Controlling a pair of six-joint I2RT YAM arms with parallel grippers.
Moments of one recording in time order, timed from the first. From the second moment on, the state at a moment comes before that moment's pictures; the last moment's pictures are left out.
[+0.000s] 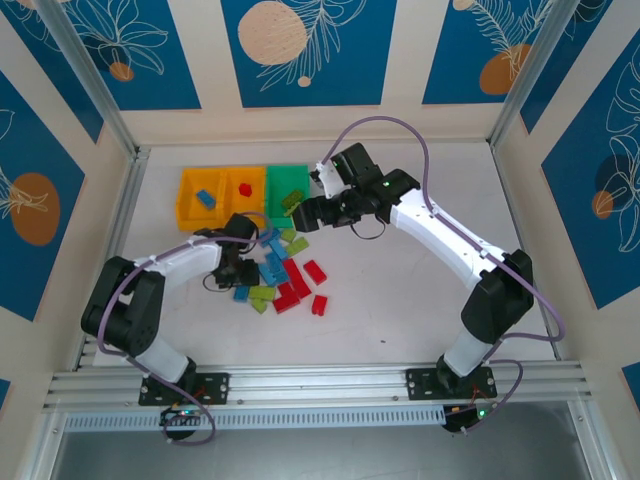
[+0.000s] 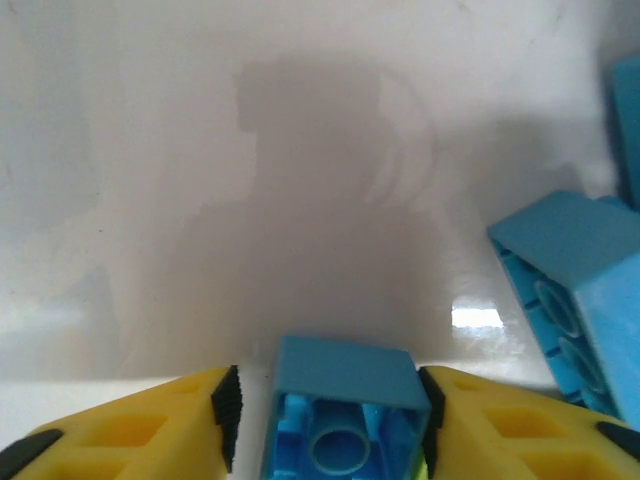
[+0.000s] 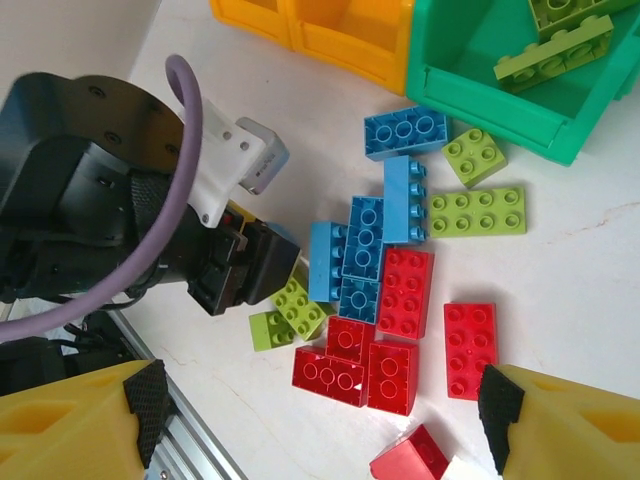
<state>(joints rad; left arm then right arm) -0.42 1.58 0.87 -0.70 -0.02 -0.47 0.64 1.66 1.58 -0.84 -0.41 0.33</state>
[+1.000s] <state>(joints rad) -0.03 1.90 1.56 -0.64 -0.16 -0.30 0.81 1.61 1.48 -0.62 -0.31 0.52</state>
